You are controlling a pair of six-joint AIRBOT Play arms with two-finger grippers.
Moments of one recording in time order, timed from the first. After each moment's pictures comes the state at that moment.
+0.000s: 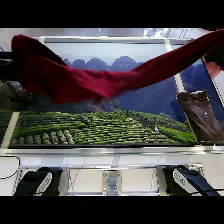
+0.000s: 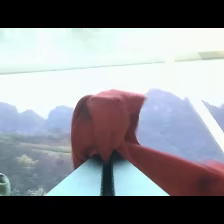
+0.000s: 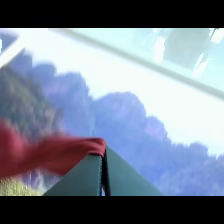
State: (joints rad) left arm -0.02 -0.68 1.34 1.29 -0.95 -1.38; right arm -0.16 -0.97 2.04 -1.06 1.47 1.19
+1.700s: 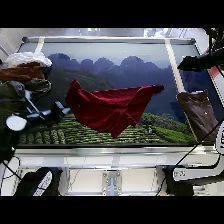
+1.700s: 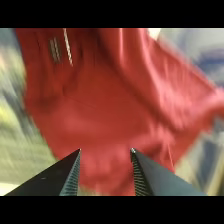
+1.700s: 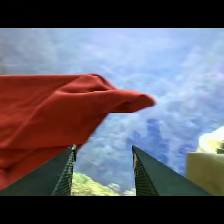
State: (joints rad) left arm 0.04 -0.72 0.50 0.84 -0.82 -1.78; right arm -0.25 -1.52 1.85 -1.17 1.40 1.24
